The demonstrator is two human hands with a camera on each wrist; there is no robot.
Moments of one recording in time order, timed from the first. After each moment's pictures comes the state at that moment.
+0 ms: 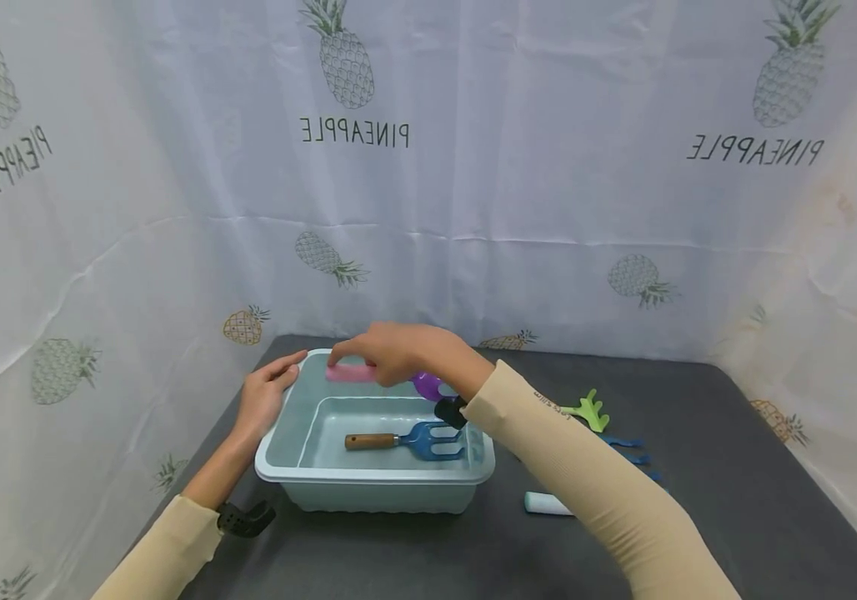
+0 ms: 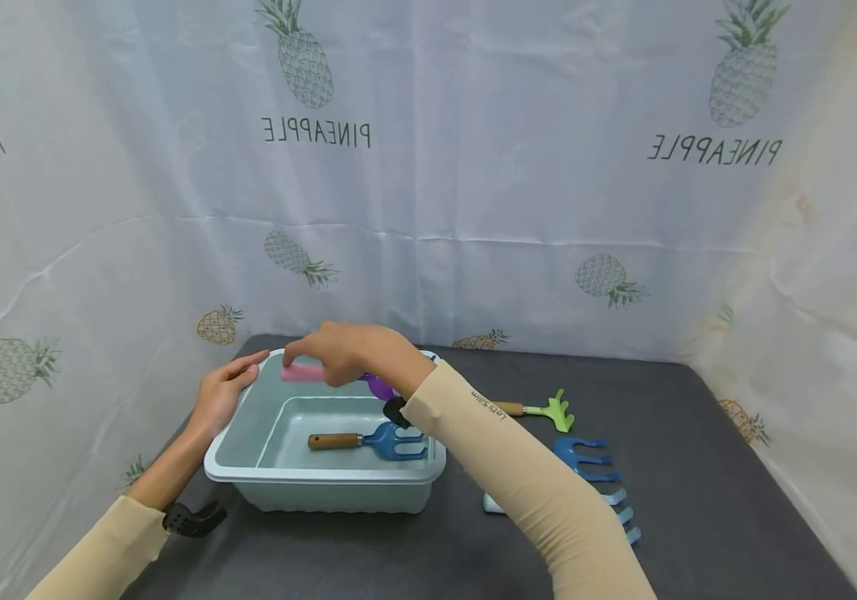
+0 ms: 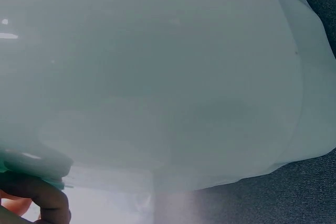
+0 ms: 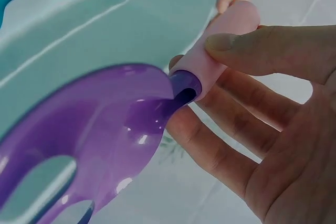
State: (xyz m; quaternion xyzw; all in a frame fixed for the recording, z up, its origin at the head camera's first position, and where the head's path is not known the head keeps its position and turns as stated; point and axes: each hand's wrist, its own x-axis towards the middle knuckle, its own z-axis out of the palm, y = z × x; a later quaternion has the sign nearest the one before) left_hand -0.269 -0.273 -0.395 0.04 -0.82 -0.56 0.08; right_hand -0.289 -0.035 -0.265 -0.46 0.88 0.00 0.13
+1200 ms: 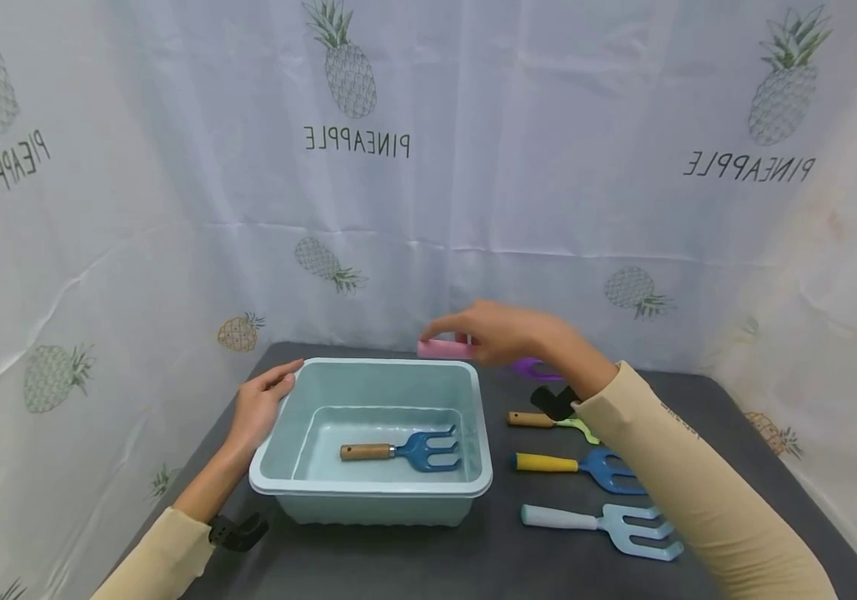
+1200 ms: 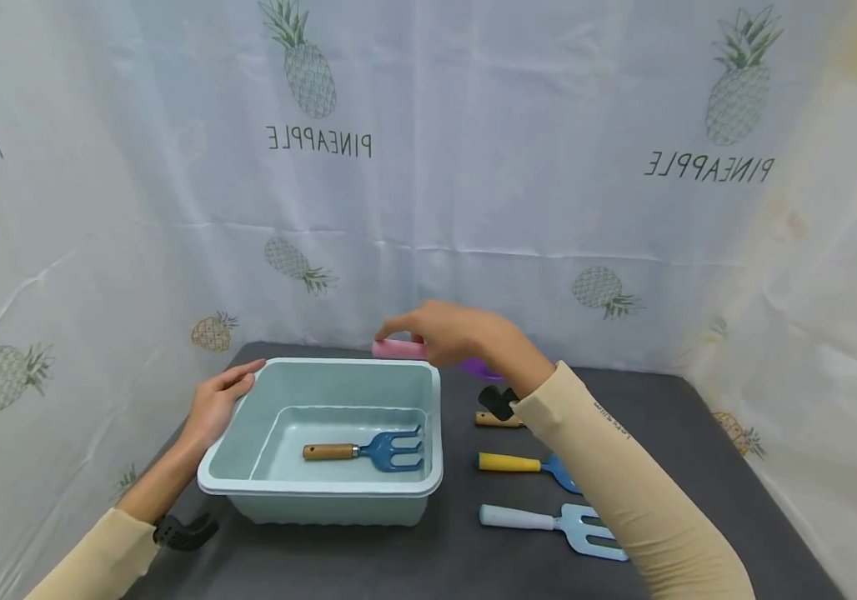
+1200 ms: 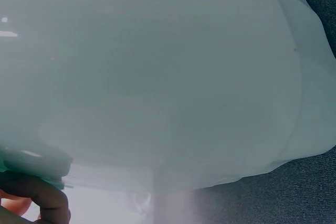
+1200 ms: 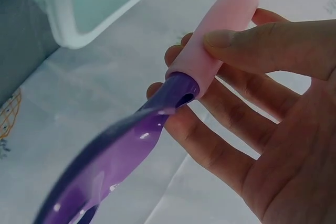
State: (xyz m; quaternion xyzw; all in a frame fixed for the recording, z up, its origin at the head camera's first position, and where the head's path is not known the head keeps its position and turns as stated) left_hand -0.263 -0.275 -0.399 0.03 -0.83 -0.55 0.08; right_hand -0.287 0.086 -0.234 -0.43 0.90 -0.06 0.07
